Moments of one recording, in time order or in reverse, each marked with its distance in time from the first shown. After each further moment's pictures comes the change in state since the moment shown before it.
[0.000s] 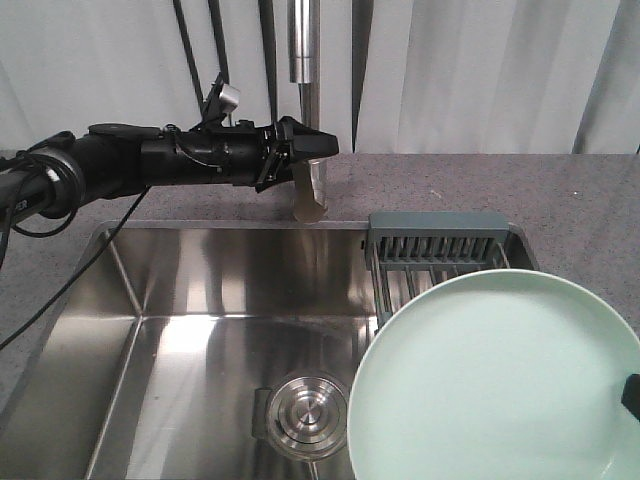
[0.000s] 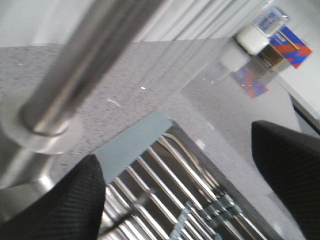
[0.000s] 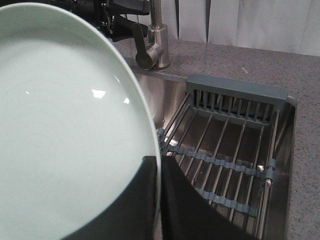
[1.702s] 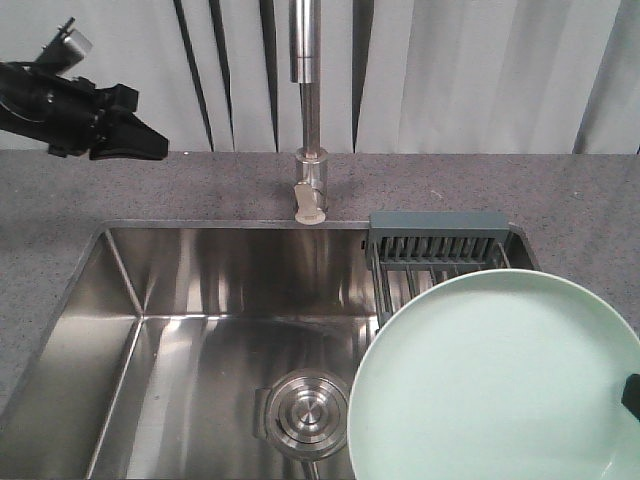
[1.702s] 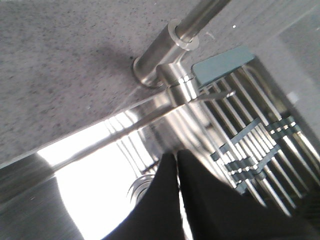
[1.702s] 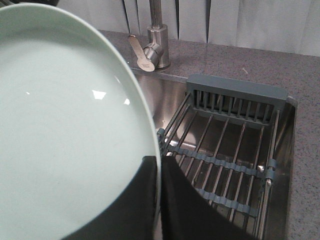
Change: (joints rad) left arm 0.297 -0.307 -0.011 0.710 0.280 -0.451; right arm 0.000 0.000 0.000 0.000 0.000 0.000
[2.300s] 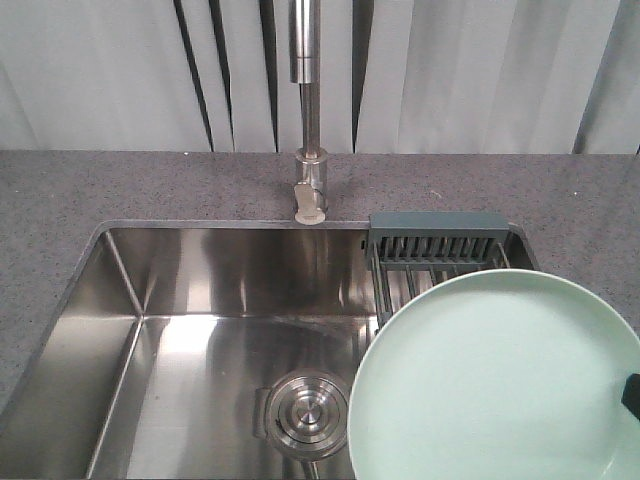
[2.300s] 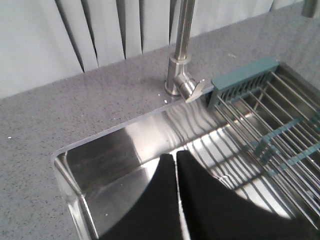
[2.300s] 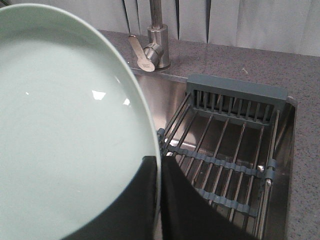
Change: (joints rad) left arm 0.000 -0.903 0.500 0.299 -0.176 -0.088; right arm 0.000 0.000 0.000 0.000 0.000 0.000
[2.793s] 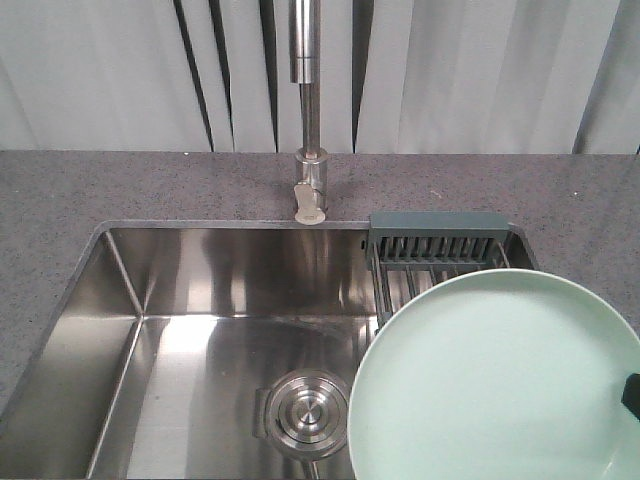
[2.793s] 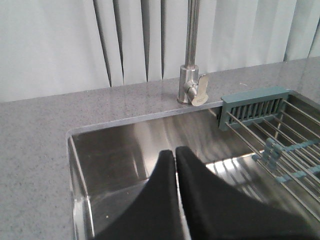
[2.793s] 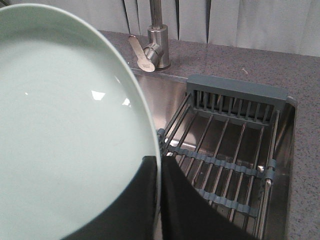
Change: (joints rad) left arm 0.000 -0.837 0.766 -0.012 -0.274 -0.074; right arm 0.000 0.000 0.000 0.001 0.000 0.000
